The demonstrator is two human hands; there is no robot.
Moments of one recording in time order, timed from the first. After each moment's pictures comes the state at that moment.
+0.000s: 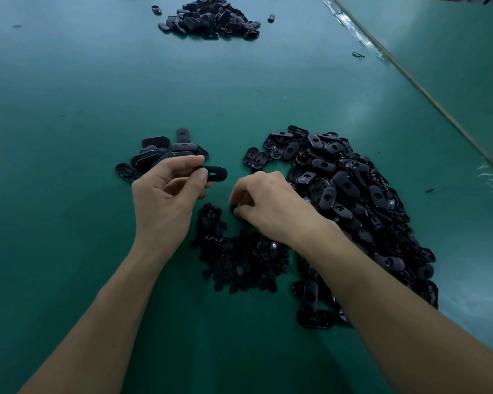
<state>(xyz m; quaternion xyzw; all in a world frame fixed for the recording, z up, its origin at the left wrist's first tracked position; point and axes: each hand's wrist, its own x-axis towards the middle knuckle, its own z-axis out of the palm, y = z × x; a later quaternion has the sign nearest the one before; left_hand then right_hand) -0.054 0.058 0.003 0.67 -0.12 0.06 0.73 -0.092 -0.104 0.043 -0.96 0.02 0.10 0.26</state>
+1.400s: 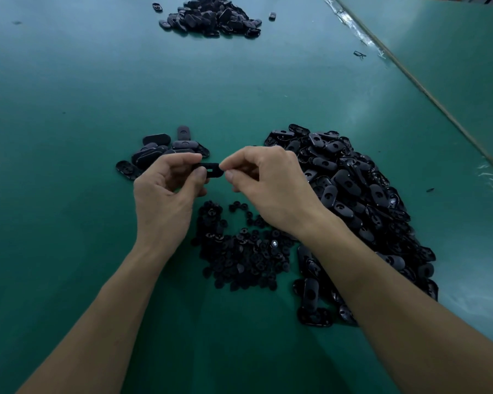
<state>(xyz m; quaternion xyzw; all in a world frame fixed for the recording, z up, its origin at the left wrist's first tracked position) -0.051 0.060 -0.003 0.68 -0.12 0.07 0.72 -0.092 -0.097 0.064 -0.91 0.00 -0.07 0.41</state>
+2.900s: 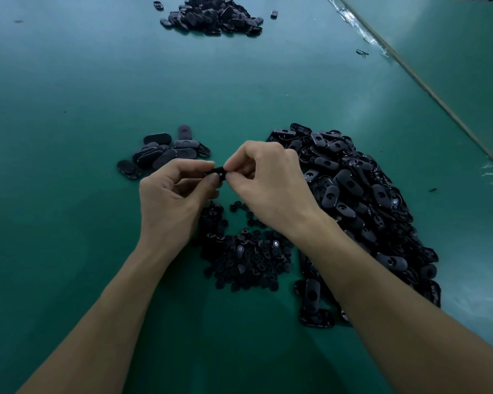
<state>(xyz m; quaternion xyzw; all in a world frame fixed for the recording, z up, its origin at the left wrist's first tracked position) -0.059 0.056 0.005 0.68 -0.14 0.04 0.72 -0.088 -0.090 0.062 -0.91 0.04 -0.10 0.40</state>
